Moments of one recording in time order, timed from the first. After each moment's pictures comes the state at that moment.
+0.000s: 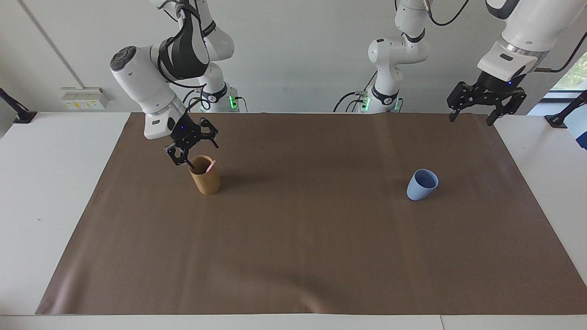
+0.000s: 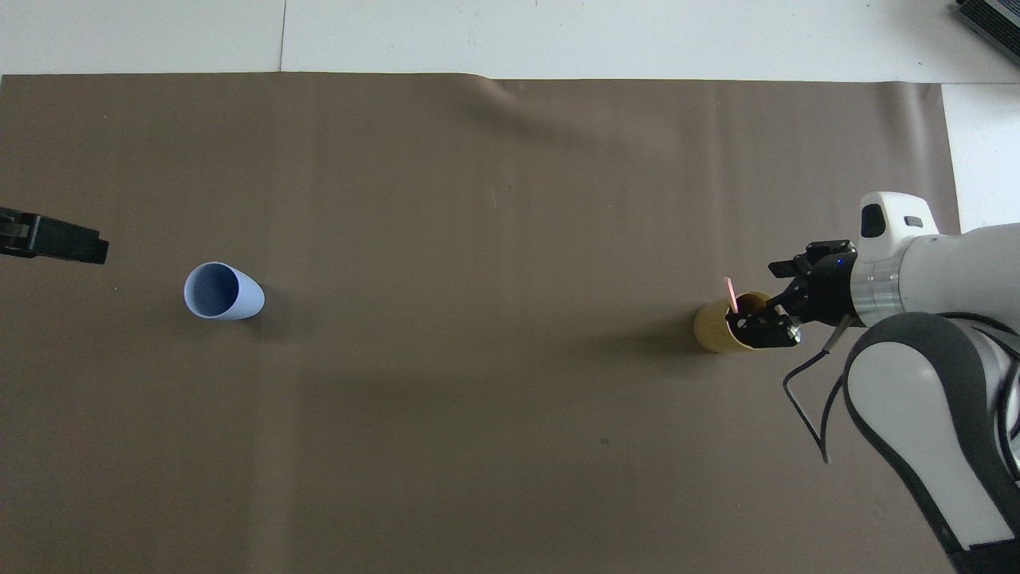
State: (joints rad) left arm 0.02 0.00 -0.09 -1.48 -0.01 1.54 0.14; right arm 0.10 -0.10 -0.05 -2.12 0.35 2.11 -0.87
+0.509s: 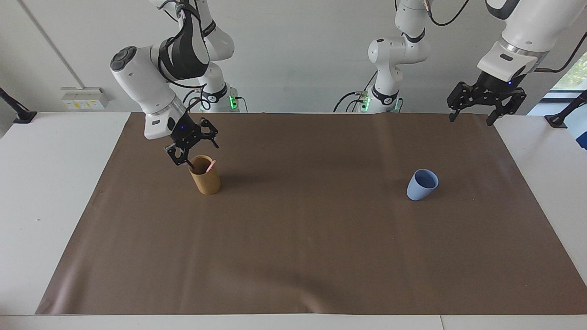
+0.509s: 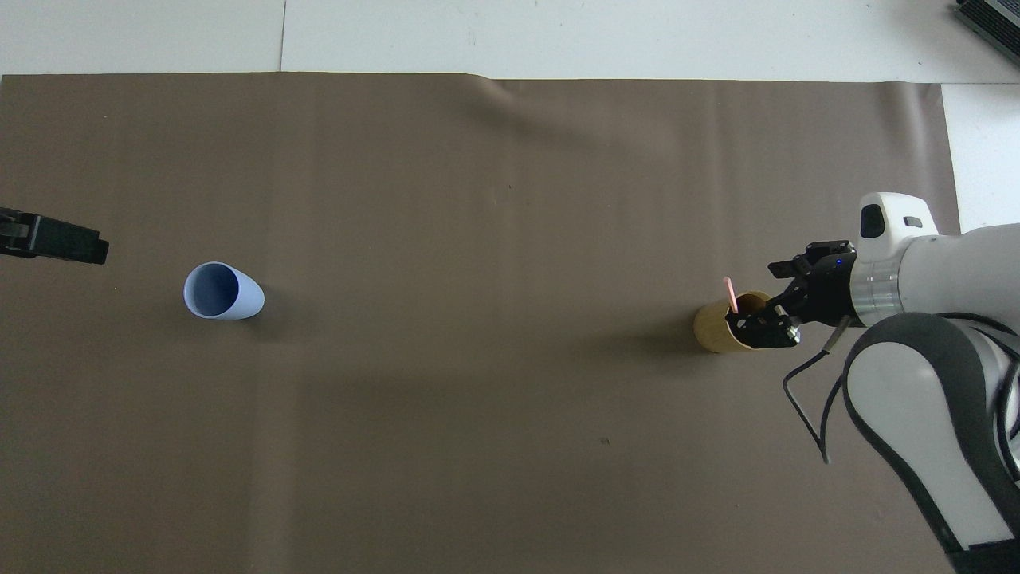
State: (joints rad) left arm 0.02 0.00 -0.09 -1.49 -0.01 1.54 0.14; right arm 0.10 -0.10 -0.05 -2.12 0.35 2.11 -0.87
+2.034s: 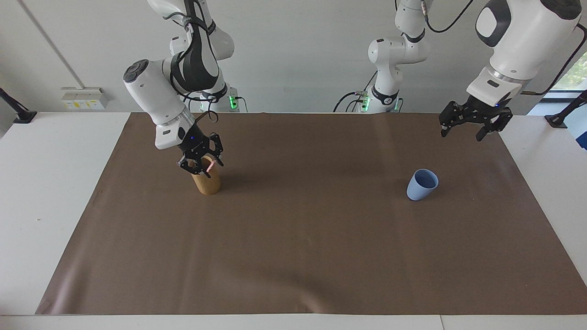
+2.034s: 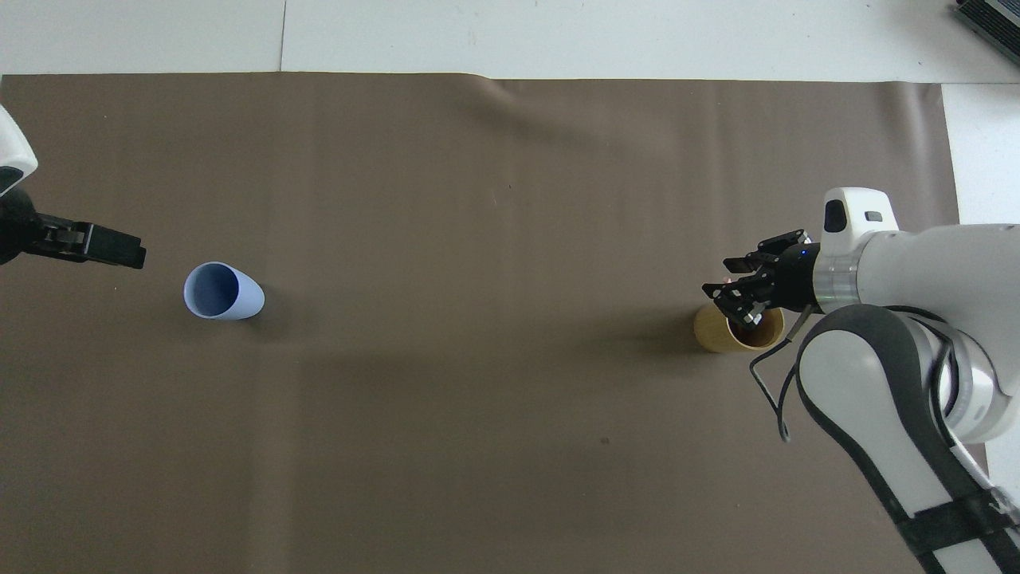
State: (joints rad) left arm 0.02 0.00 -0.08 -1.62 -0.02 1.65 0.14; right arm 0.15 -0.04 -0.05 -2.14 0.42 2.26 -0.95
